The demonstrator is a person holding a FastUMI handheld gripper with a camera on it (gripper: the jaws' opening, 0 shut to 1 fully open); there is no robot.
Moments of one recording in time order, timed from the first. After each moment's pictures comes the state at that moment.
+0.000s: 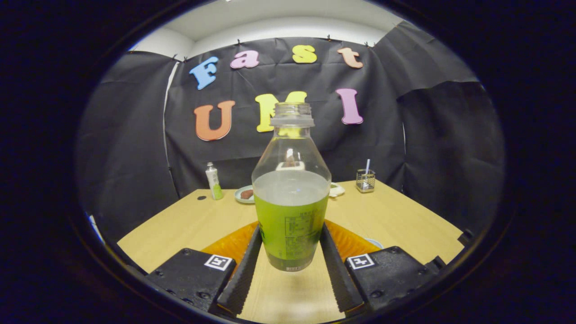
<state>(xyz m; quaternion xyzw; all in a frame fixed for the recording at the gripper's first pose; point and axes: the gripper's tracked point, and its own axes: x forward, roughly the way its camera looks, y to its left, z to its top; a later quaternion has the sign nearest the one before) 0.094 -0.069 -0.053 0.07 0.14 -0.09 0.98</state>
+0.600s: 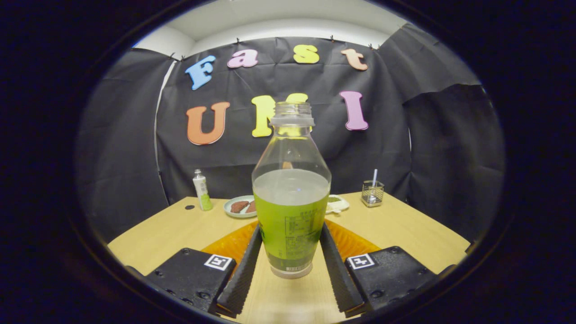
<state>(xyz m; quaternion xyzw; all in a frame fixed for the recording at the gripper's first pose) 0.196 -0.093 -0.057 0.06 0.12 -0.09 0.99</state>
